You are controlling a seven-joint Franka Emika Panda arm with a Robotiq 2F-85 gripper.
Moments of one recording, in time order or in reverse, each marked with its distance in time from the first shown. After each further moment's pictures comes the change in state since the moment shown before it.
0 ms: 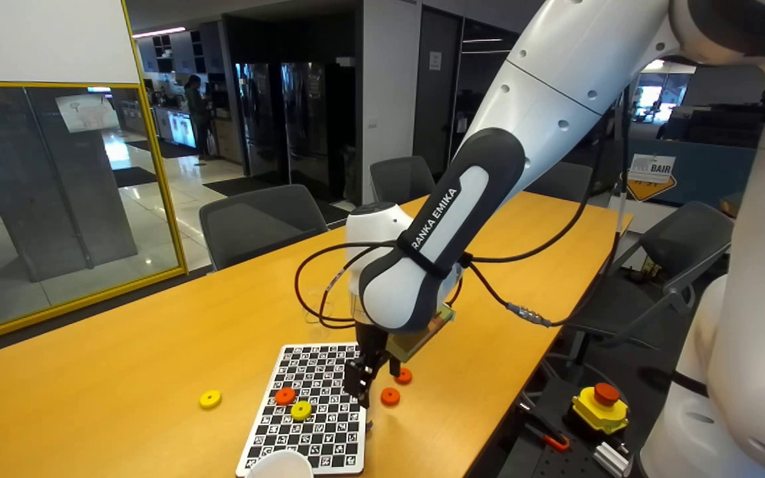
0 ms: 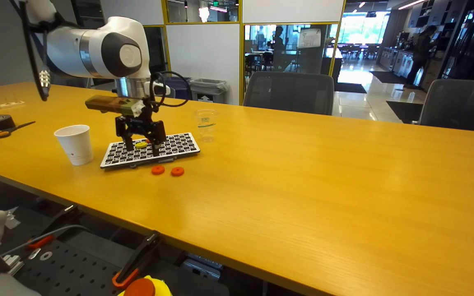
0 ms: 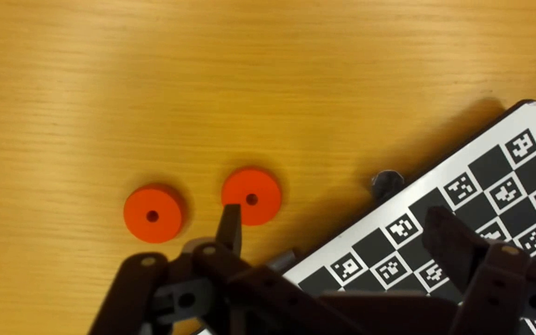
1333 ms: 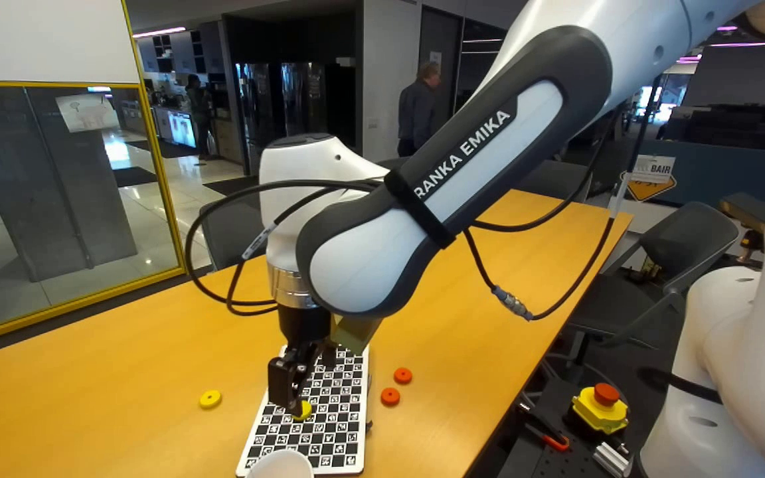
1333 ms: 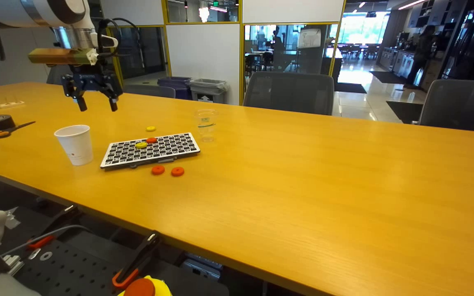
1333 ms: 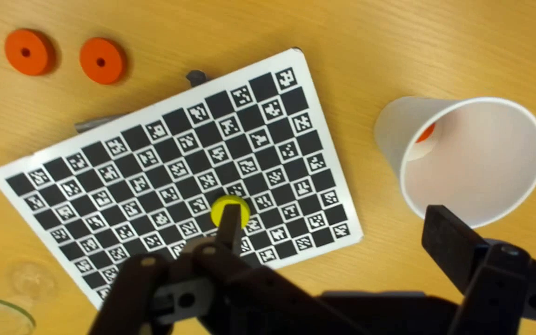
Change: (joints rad) arm 0.151 -0.169 0.144 0.134 -0.005 -0.199 0.012
